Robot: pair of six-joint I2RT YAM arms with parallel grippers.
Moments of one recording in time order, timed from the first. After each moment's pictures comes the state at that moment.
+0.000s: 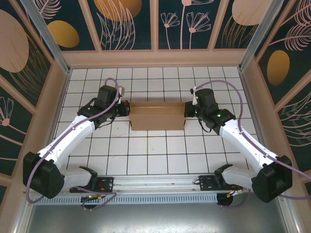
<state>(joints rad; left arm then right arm) -0.44 1.26 1.02 -0.53 0.14 -0.49 0.50 1.16 0.93 -0.46 0.03 0.36</state>
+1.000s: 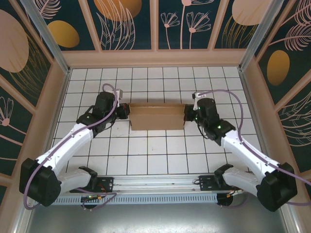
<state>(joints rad) -0.45 1.16 0.82 -0.30 0.13 -0.52 0.55 1.01 0.66 -0.12 0.07 0.39</state>
